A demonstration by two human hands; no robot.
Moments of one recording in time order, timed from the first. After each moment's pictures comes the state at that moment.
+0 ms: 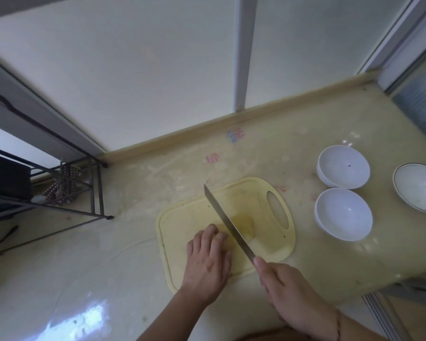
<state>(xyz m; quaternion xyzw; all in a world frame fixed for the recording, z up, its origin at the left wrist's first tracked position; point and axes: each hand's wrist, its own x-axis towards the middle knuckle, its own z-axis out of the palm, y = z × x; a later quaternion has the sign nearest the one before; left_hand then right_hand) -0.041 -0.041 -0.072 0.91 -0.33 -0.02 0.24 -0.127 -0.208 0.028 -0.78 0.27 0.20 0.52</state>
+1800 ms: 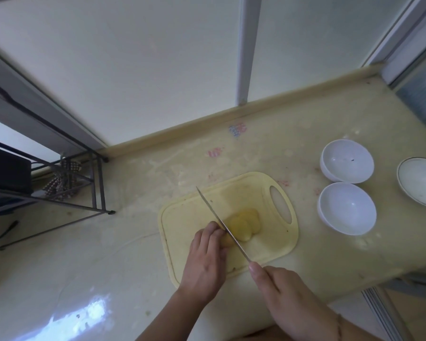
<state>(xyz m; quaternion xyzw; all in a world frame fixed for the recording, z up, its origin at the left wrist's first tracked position) -0.041 -0.030 -0.074 0.88 -0.34 -0.05 0.32 -0.128 -0.191 0.050 -0.81 0.27 0.21 0.48</state>
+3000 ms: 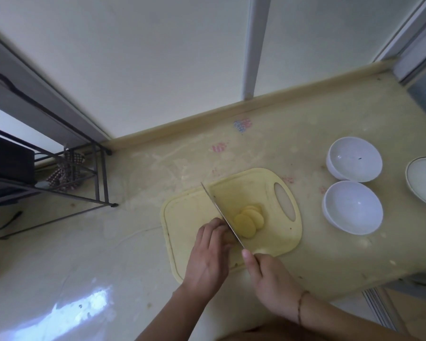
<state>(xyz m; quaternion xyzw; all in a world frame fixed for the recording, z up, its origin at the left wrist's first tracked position) -0.041 -0.035 -0.064 0.86 -0.32 -0.02 0.39 -0.114 -0.177 0.009 -0.84 0.24 0.22 0.43</state>
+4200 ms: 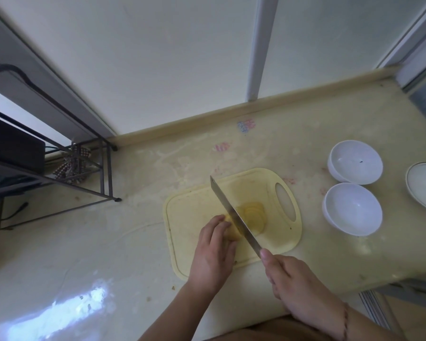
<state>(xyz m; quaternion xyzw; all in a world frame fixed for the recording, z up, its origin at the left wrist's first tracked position) -0.053 -0.041 -0.072 0.87 -0.25 -0.03 0.42 -0.131 -0.205 0.035 -0.79 0.26 0.22 0.50</state>
